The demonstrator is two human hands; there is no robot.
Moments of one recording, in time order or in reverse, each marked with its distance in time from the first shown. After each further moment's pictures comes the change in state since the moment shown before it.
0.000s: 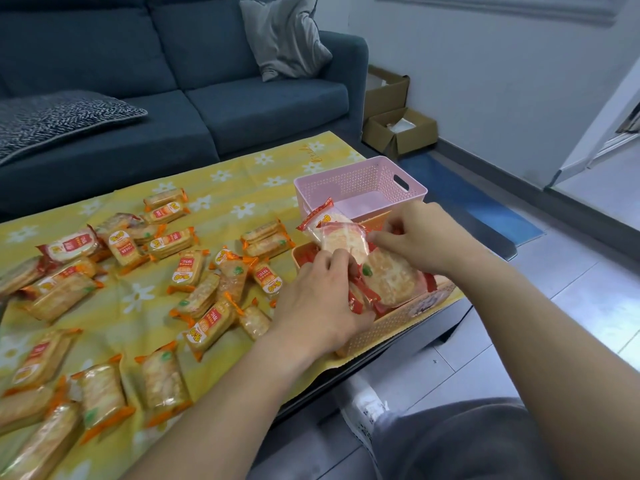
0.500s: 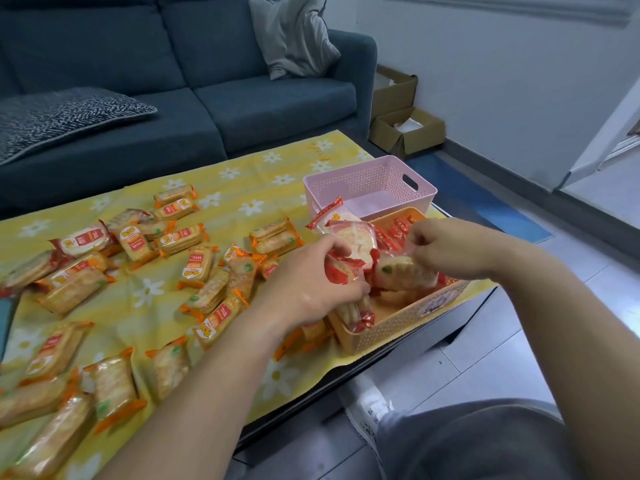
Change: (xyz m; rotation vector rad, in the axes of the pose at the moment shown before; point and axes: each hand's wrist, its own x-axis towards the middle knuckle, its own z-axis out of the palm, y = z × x) left_hand 0.007 -0.032 -0.024 -0.426 -0.019 -0.041; right_hand -0.015 0.002 -0.019 -0.123 -0.328 0.063
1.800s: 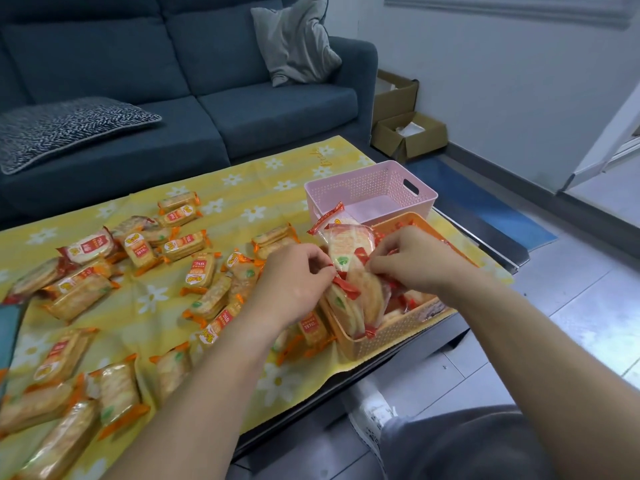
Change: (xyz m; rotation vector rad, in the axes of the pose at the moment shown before) left_hand 0.007 -0.006 -0.005 -0.030 0.134 -0.078; right_hand 0.006 -0.033 0.027 0.498 0.113 0.101
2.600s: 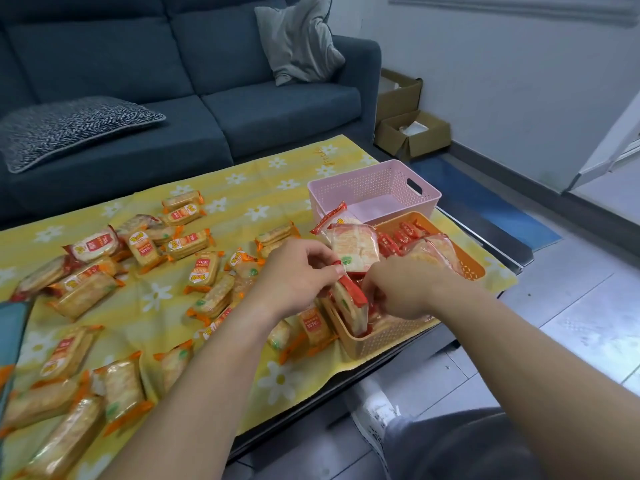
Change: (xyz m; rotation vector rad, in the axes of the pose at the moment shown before) left_hand 0.001 0.003 -0.008 -0.252 -0.094 -0.052; right_hand 0.011 0.010 0.023 -0.766 -0.285 -0.297
